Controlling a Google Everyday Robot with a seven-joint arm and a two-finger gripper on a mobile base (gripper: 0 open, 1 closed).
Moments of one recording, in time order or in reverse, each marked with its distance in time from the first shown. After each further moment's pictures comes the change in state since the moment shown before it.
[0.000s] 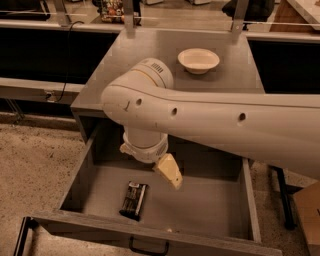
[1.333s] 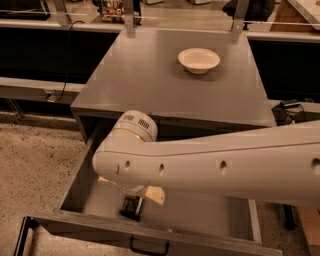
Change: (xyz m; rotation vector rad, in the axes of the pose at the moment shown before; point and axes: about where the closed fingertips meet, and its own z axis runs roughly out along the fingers) arm -0.062 -0.021 0.061 0.157 0.041 -0.336
